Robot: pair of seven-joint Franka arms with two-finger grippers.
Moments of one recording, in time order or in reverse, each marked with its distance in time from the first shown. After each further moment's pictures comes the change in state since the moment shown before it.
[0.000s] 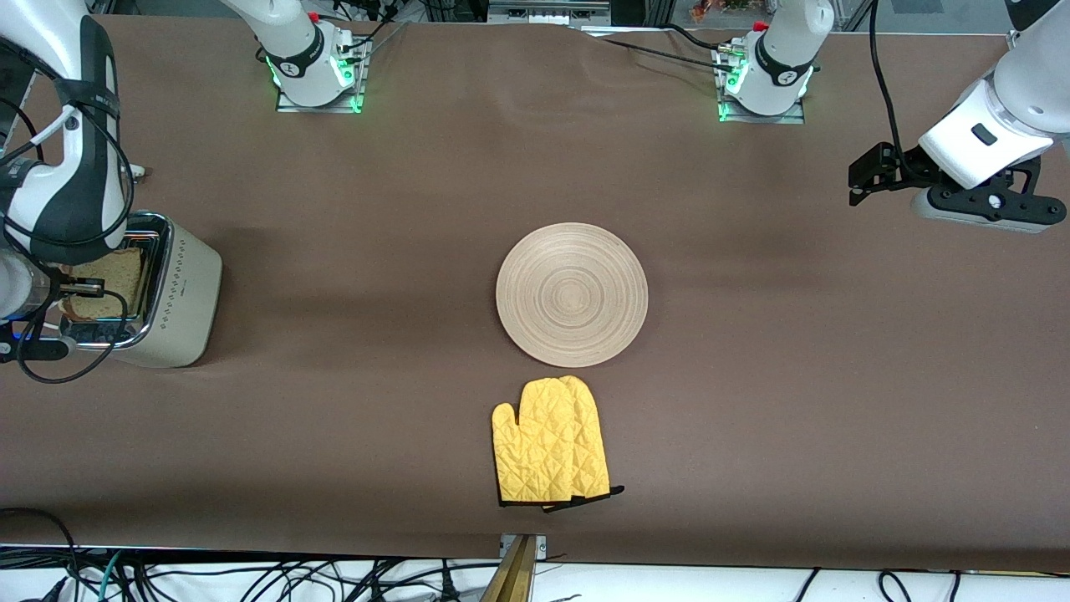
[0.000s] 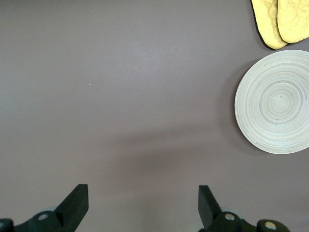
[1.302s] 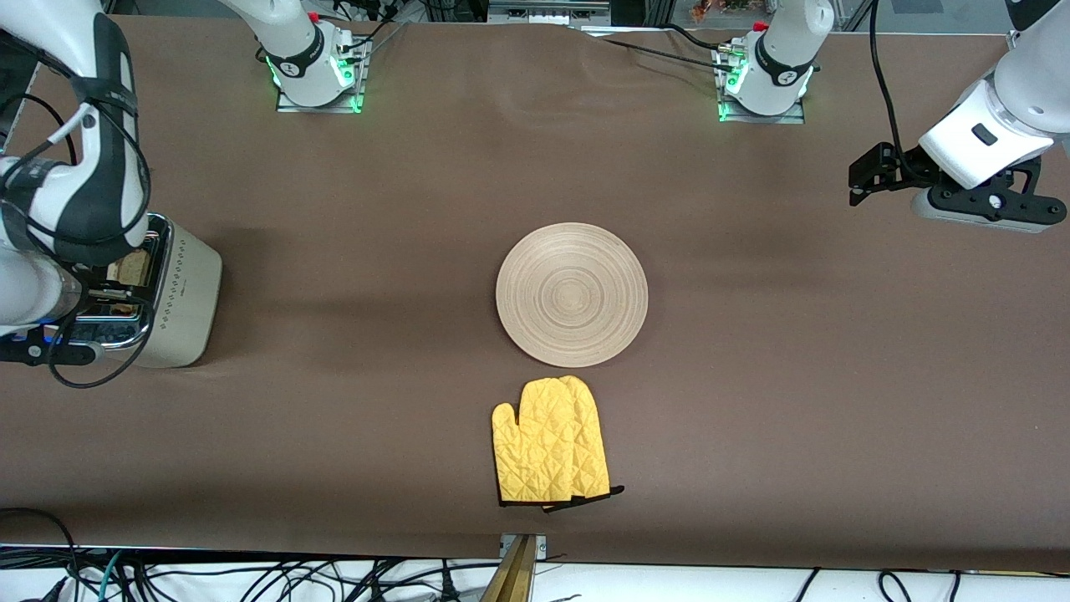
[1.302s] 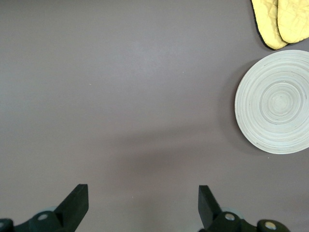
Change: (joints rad) left arm 0.000 0.000 0.001 0.000 0.000 0.000 0.000; right arm 0.036 -0.016 -0.001 -0.001 0.123 0.001 0.065
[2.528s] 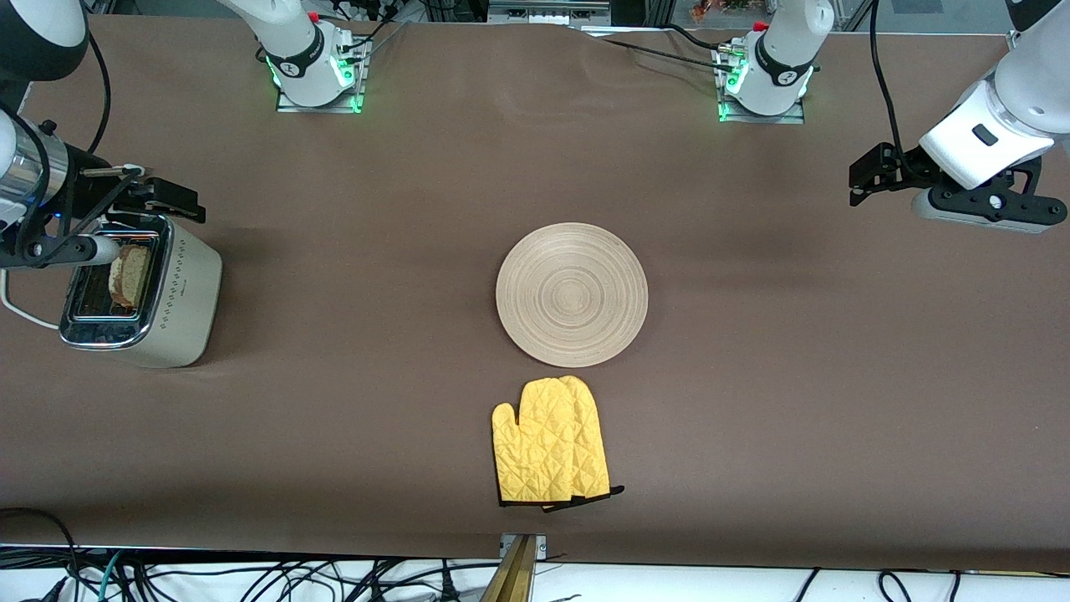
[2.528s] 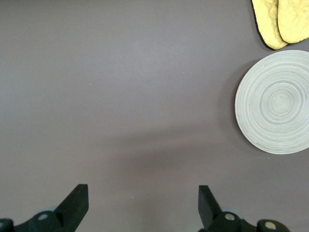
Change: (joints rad) left arm 0.000 0.001 0.001 0.000 0.000 0.000 0.000; right arm 0.043 -0.335 0.105 -0.131 0.289 -0.118 -0.015
